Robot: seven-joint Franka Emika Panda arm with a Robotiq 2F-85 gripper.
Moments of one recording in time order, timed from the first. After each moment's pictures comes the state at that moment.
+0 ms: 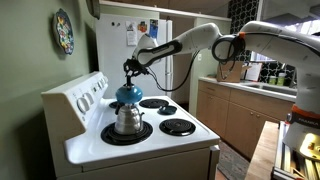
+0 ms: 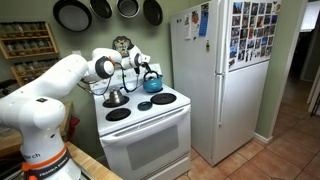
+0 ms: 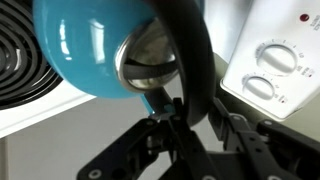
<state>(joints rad) 0.32 1.12 -0.19 -0.72 -0.03 2.58 1.04</state>
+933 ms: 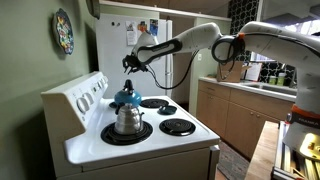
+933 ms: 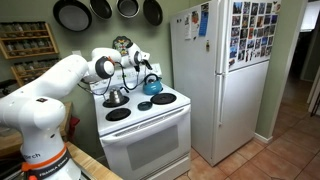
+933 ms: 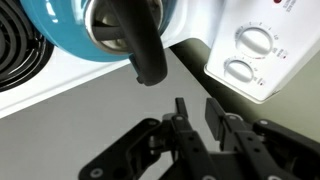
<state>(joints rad) 0.32 1.12 -0.20 -0.67 -0.03 2.60 1.04</state>
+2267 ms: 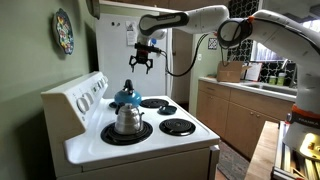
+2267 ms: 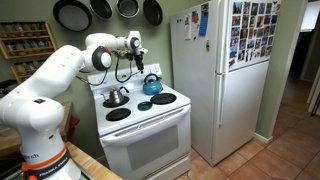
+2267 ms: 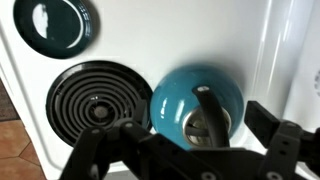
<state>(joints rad) 0.26 0.93 -0.03 -0.67 0.08 1.76 0.77</state>
